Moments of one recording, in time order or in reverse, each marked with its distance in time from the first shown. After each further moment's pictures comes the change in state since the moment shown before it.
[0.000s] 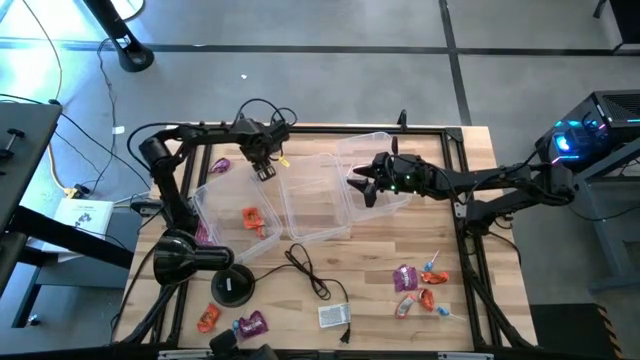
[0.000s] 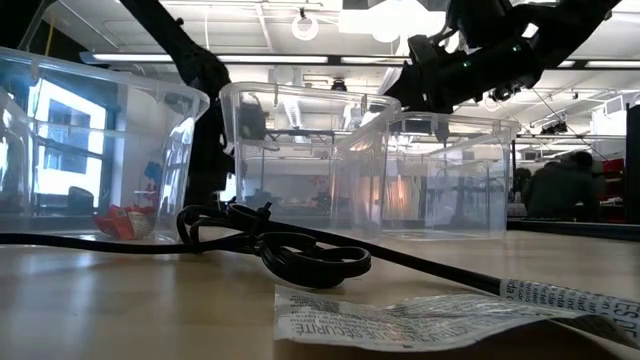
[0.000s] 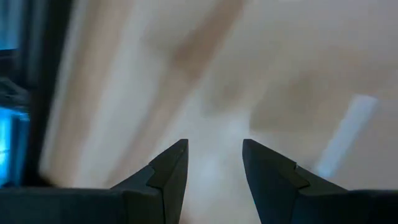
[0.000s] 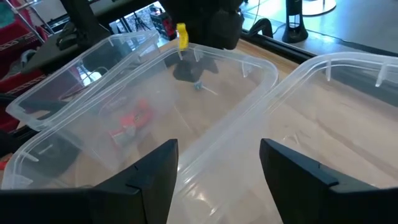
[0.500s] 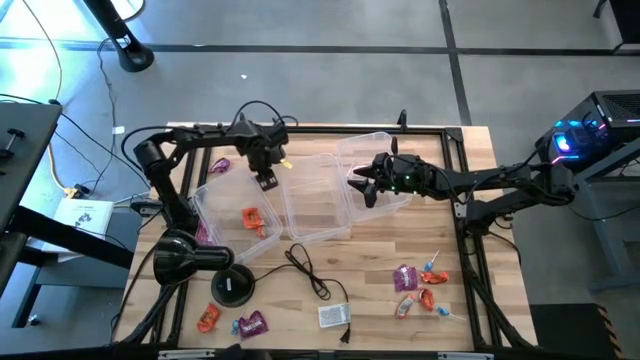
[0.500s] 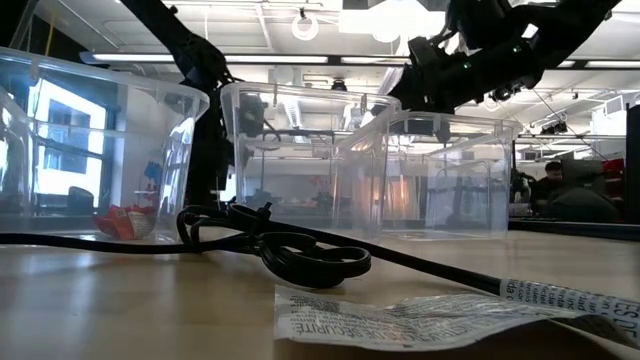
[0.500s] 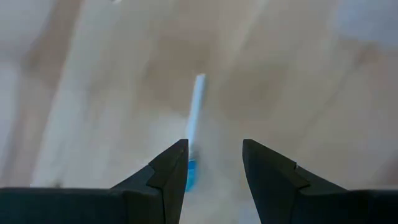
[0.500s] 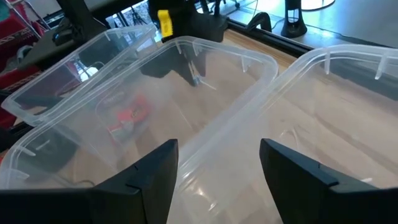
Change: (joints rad) left arm -0.034 -0.047 -0.021 -0.046 0.300 0.045; right arm 0.000 0.000 0.000 -0.022 -0.001 0.004
